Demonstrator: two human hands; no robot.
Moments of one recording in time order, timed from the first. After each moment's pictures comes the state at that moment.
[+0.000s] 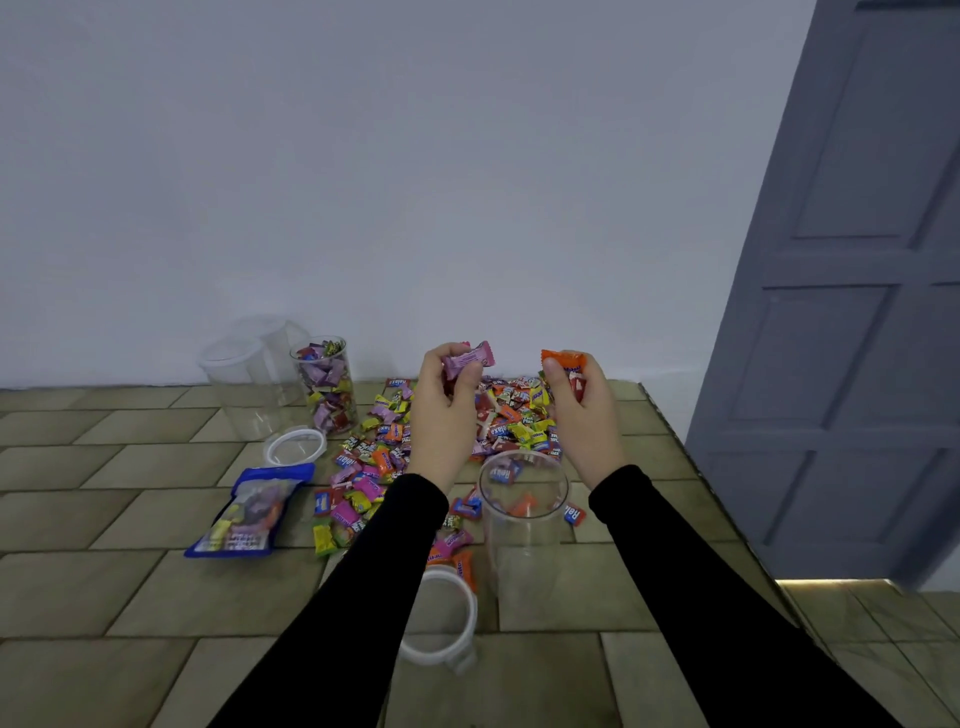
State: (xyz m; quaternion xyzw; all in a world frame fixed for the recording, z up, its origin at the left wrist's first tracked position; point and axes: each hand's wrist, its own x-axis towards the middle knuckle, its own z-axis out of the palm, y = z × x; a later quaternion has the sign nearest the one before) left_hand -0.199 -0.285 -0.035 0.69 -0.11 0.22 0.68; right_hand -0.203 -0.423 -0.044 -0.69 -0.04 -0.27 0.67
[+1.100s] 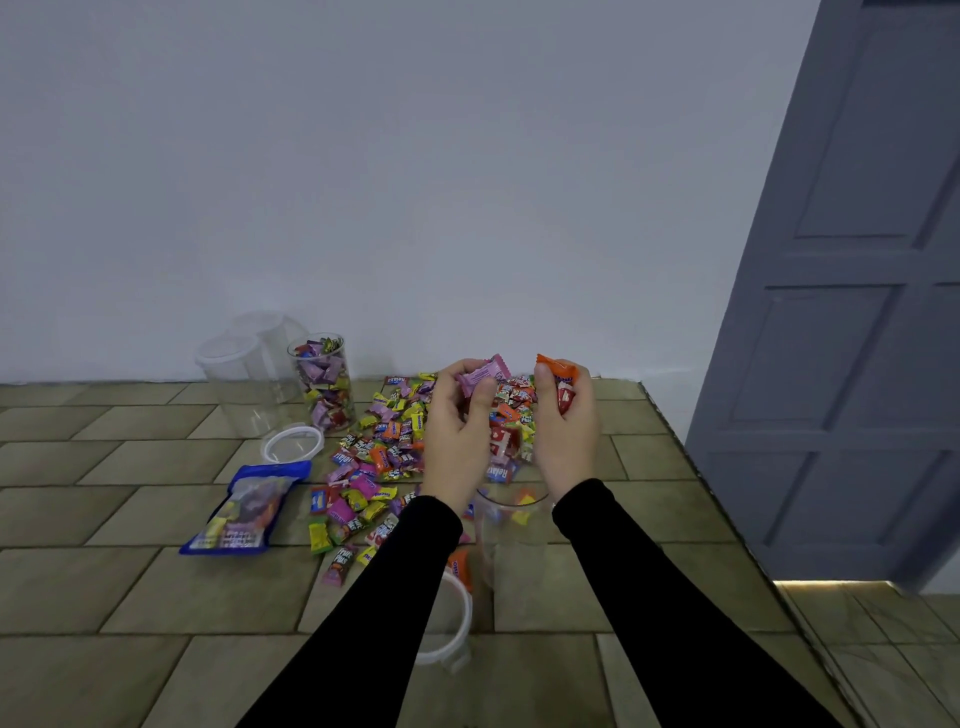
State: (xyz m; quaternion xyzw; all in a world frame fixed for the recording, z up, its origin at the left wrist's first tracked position) left_hand -0.218 -0.300 -0.046 0.65 -0.15 0.21 0.71; right_hand -0.206 -0.397 -0.055 -0.65 0.03 -0.34 0.68
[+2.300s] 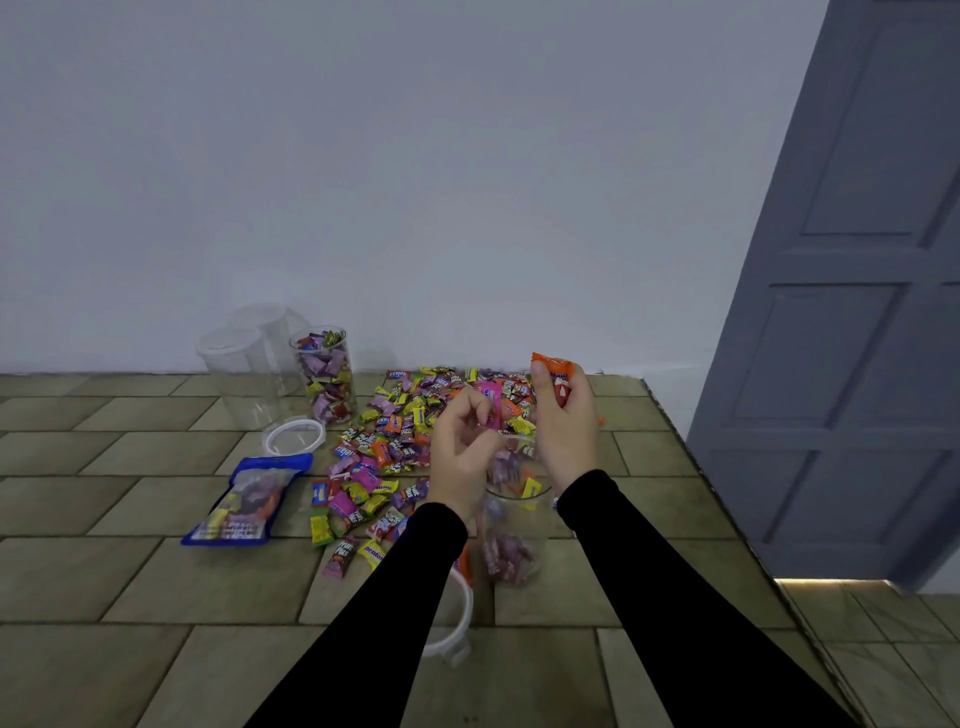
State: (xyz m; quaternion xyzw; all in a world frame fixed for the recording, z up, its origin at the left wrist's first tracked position) left_hand -0.228 -0.296 -0.065 0.58 -0.22 0.14 0.77; right_hand -0.204 -0.398 -0.055 -0.67 0.04 -0.28 0.68
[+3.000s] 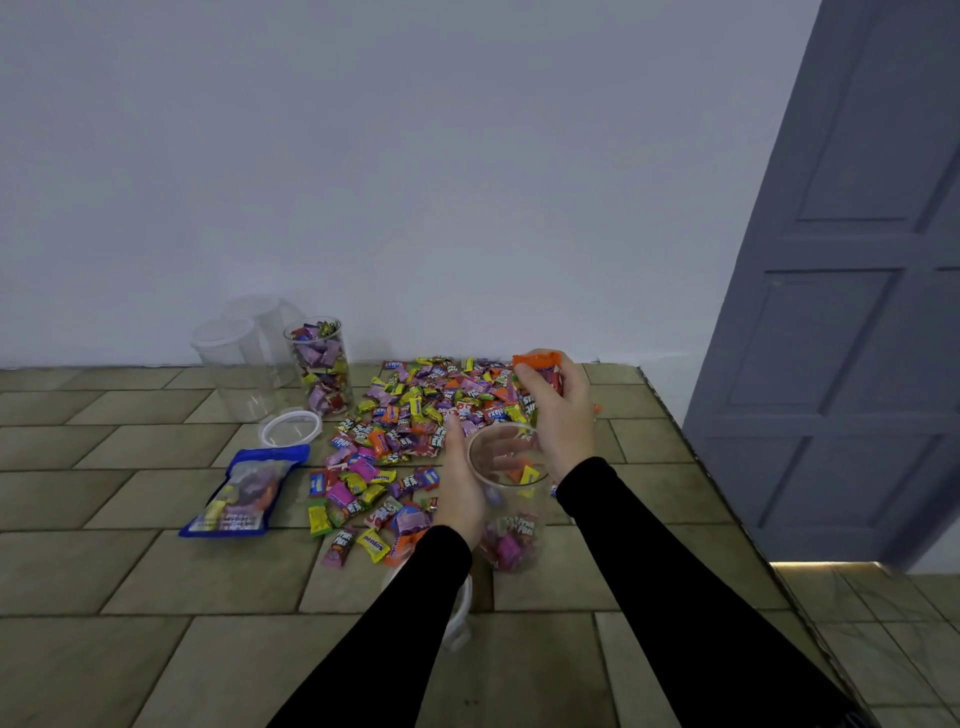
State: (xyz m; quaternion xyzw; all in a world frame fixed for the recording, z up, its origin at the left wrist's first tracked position) left_hand -0.215 -0.303 -0.112 0.49 -0.02 -0.08 0.87; right_hand -0.216 -0.398 -0.048 -0.62 -0.02 -0.24 0.75
